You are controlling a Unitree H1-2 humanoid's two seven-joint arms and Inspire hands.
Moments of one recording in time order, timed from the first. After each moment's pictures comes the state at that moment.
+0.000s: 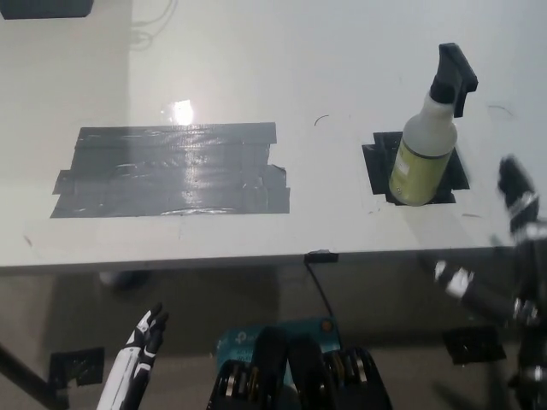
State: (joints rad) left_arm 0.12 0.13 -0.05 0.00 0.16 -0.11 -0.02; right_arm -0.11 -0.07 -0.03 -0.30 -0.14 -0.16 -0.02
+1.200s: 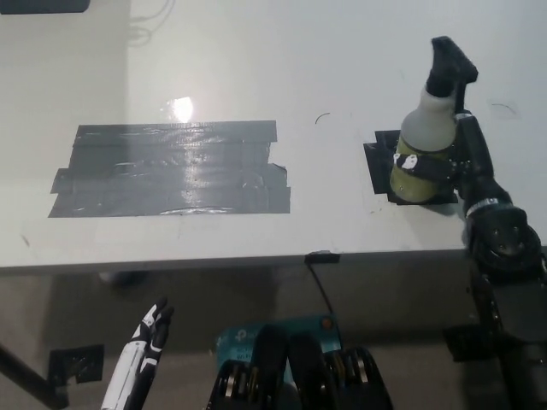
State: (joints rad) left_arm 0.10 0.12 -0.05 0.00 0.18 -0.11 -0.02; right_arm -0.66 -0.12 -0.06 0.50 -0.12 0.06 -0.04
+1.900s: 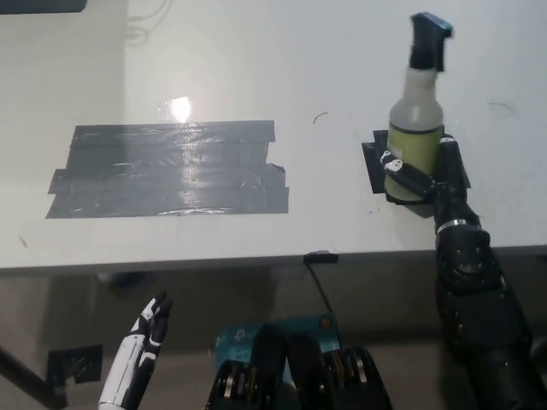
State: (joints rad) left_arm 0.09 0.13 -0.05 -0.01 0.18 -0.11 -0.02; right_arm -0.67 -0.05 -0.06 0.68 -0.15 -0.11 -0.21
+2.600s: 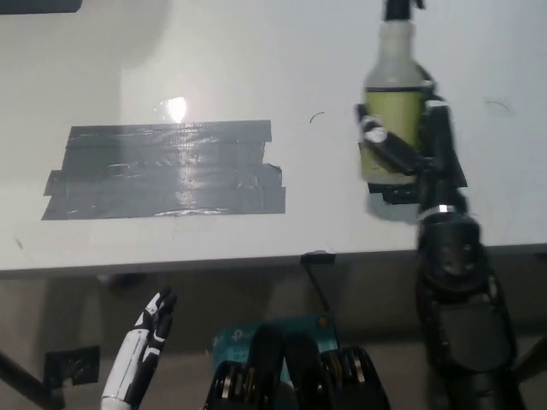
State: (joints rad) left_arm 0.07 0.14 -0.07 -0.01 0.18 -0.11 -0.02; right_arm -0.60 0.05 -0.01 0.26 -0.13 0.06 -0.18
